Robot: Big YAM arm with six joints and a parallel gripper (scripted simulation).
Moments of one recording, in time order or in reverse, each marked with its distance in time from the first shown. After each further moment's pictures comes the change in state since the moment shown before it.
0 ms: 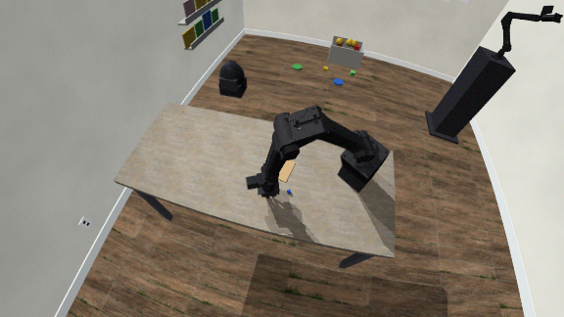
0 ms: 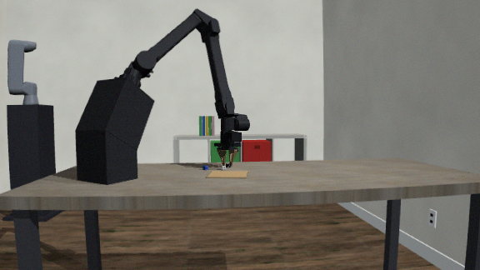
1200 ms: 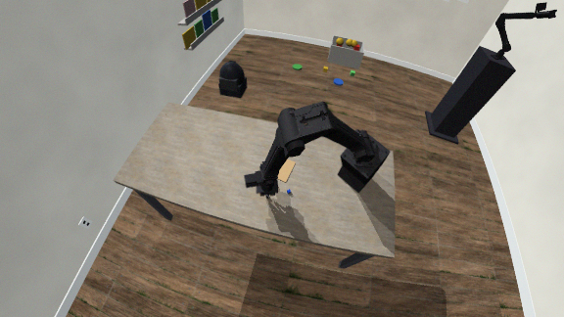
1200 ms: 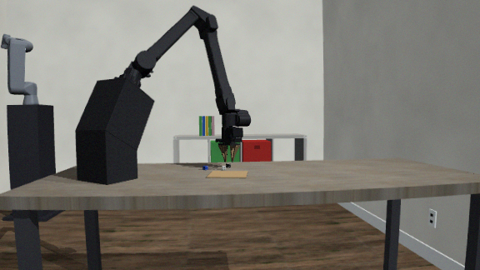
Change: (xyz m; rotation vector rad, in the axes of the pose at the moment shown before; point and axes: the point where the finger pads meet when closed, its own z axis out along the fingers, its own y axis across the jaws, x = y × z) arm 0.002 0.007 -0.018 -0.013 0.002 -0.004
